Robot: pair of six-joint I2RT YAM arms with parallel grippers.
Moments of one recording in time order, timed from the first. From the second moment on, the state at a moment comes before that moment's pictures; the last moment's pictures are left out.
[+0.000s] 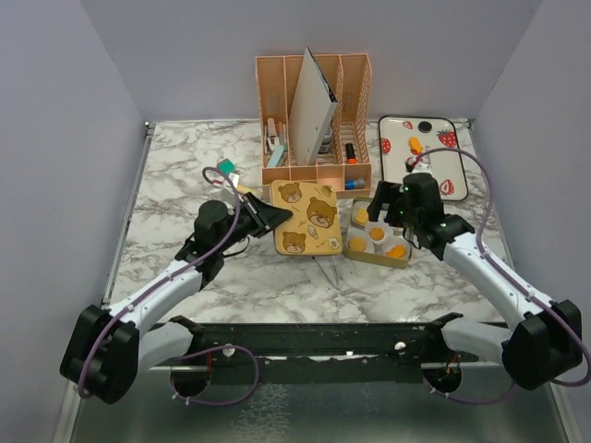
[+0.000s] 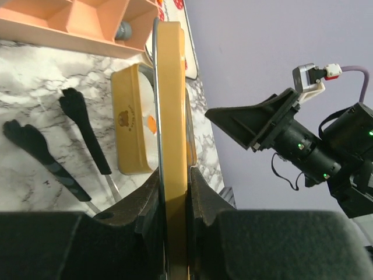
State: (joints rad) left arm -0.44 1.04 0.49 0.43 0.34 -1.06; right arm 0.43 1.18 0.87 -0.33 0.16 0.43
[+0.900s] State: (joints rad) left arm -0.78 1.72 0.98 0.66 0.30 -1.12; right arm -0.13 0.93 0.57 -0.24 -0.11 0.55
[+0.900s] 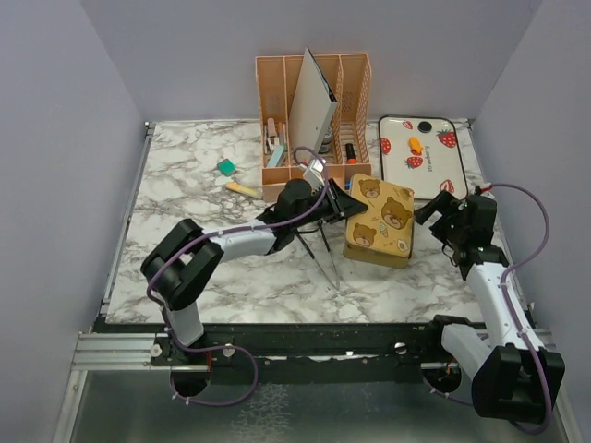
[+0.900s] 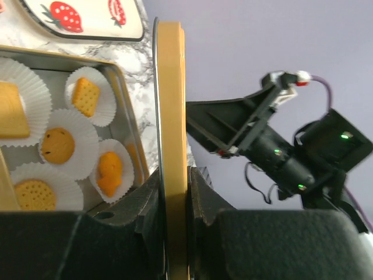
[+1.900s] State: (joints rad) left arm -0.83 2.02 1.17 0.66 0.26 -1.16; right arm -0.13 1.06 0.56 -0.21 -0.21 0.58
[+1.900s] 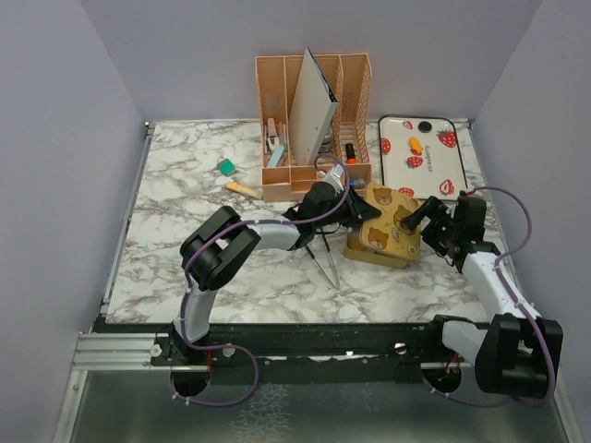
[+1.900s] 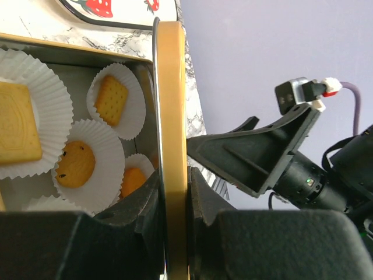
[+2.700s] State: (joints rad) left arm -0.79 2.01 1.14 0.59 0.22 -1.06; right arm -0.13 1.13 0.54 -0.14 -0.42 0.52
